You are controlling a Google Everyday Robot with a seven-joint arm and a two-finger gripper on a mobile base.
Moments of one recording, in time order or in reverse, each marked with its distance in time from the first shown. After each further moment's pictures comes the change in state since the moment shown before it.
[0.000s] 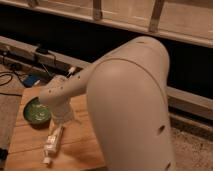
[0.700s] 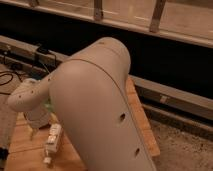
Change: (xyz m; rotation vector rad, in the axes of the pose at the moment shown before) arm -0.022 0.076 -0.007 0.015 -0.015 -0.155
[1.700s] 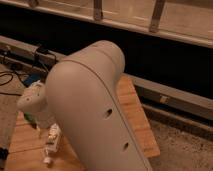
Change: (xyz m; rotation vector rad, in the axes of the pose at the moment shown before) arm 0.000 -0.030 0.036 0.051 0.020 0.088
